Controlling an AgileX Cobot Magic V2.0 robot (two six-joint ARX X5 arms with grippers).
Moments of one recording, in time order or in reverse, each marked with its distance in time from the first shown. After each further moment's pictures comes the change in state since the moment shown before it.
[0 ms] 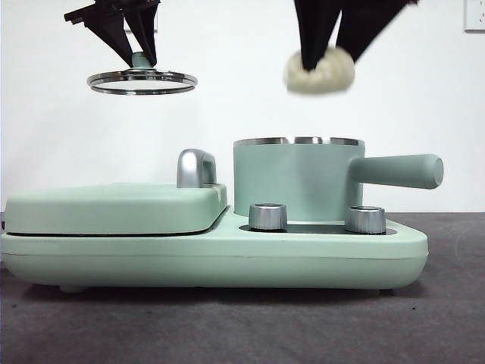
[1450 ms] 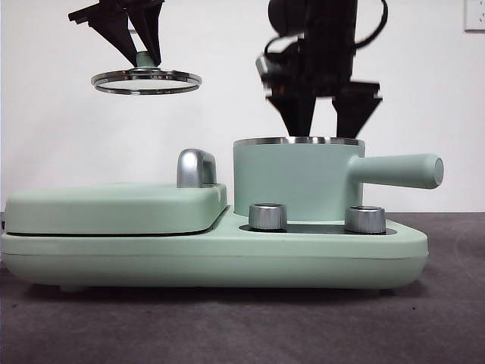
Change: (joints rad) left arm -0.014 0.000 0.000 0.000 0.000 -0.002; right arm -0.257 0.505 0.460 -0.073 0.051 -0.200
